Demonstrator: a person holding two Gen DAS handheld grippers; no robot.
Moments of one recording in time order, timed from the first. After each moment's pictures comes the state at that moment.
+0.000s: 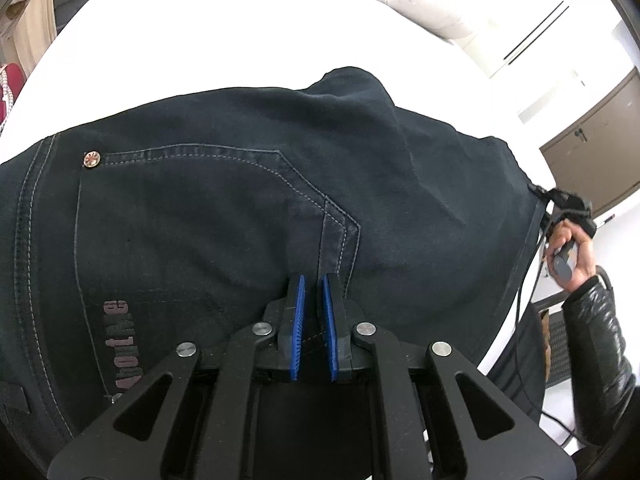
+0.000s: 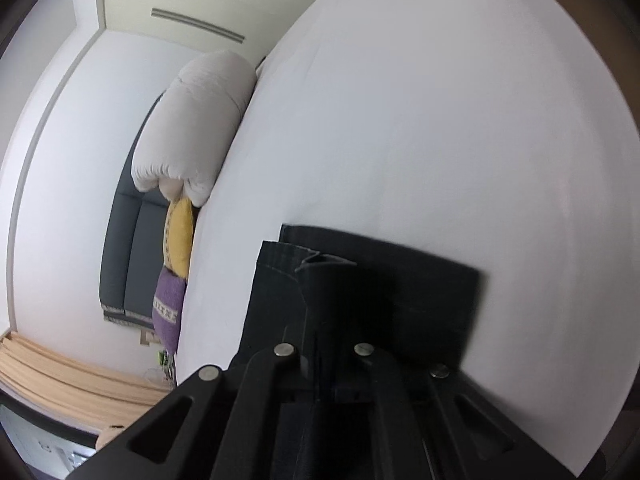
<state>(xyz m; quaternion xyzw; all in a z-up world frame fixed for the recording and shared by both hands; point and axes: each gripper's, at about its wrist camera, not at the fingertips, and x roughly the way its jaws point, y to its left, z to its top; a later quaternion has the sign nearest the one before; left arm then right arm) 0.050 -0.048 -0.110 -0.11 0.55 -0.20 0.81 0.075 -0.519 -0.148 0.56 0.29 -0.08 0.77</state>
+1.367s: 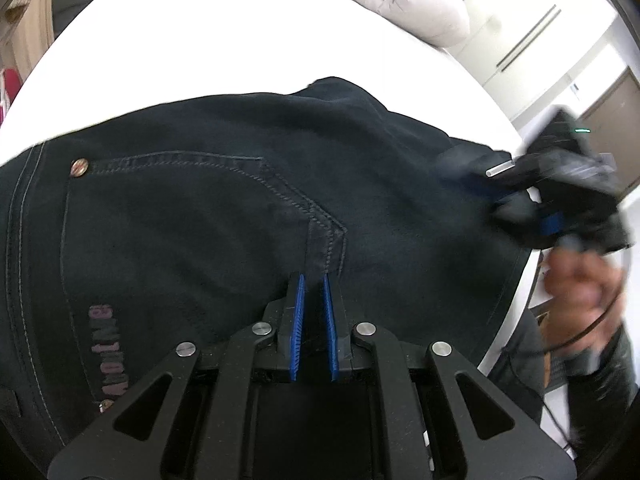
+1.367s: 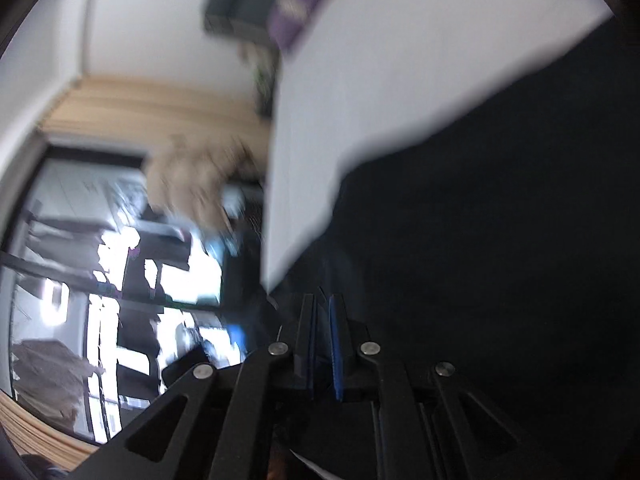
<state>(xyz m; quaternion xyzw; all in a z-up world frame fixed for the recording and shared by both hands) 0.038 -0.026 -0.101 -0.12 0.53 -0.21 0.82 0.117 -0.177 -0.123 0.37 0.55 0.36 0.66</state>
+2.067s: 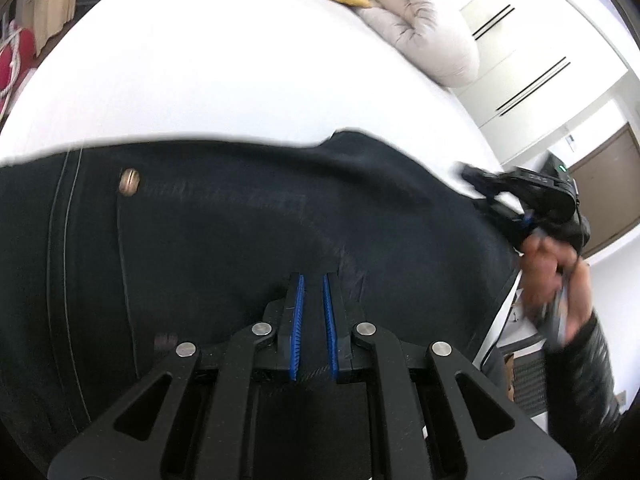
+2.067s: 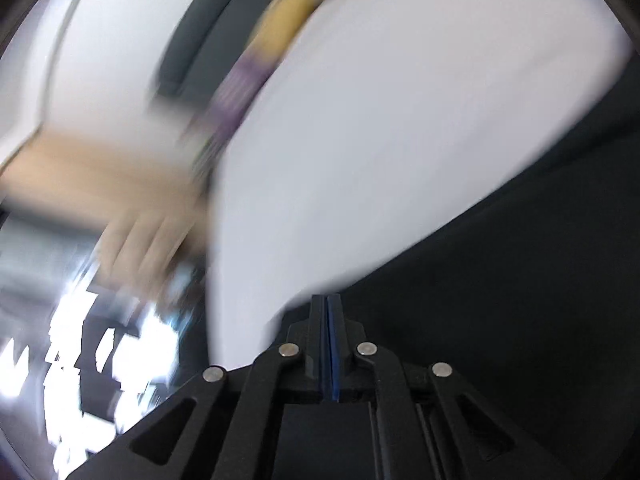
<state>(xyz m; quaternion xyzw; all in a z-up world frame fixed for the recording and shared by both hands) 0.055 0.015 -0.078 -0.19 0.51 -0.20 0.82 0.180 -0.219 -0.097 0.40 0.50 0.27 0.72</state>
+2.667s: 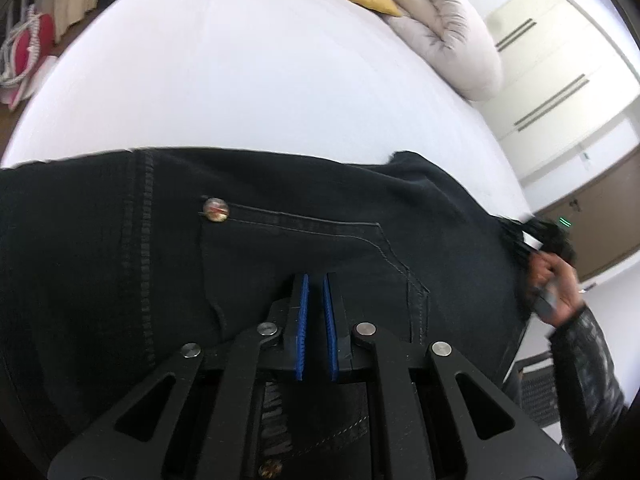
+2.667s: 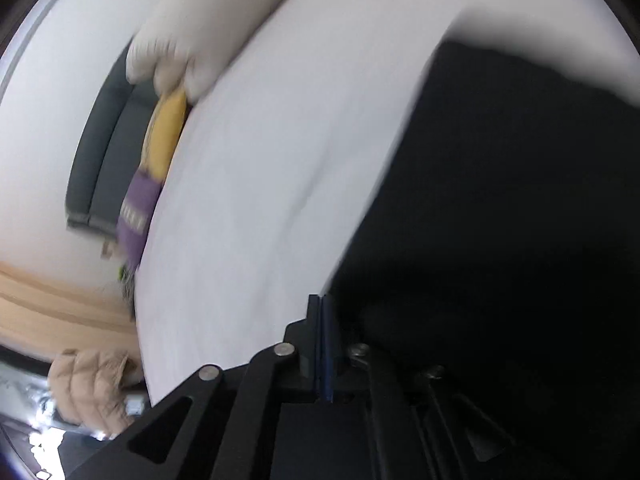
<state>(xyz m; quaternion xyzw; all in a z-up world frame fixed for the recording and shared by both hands) 0.067 0.058 -0.091 -0.20 0.52 -0.16 0.82 0.188 -0.412 -0.124 0.46 0.43 -0.03 0.78</state>
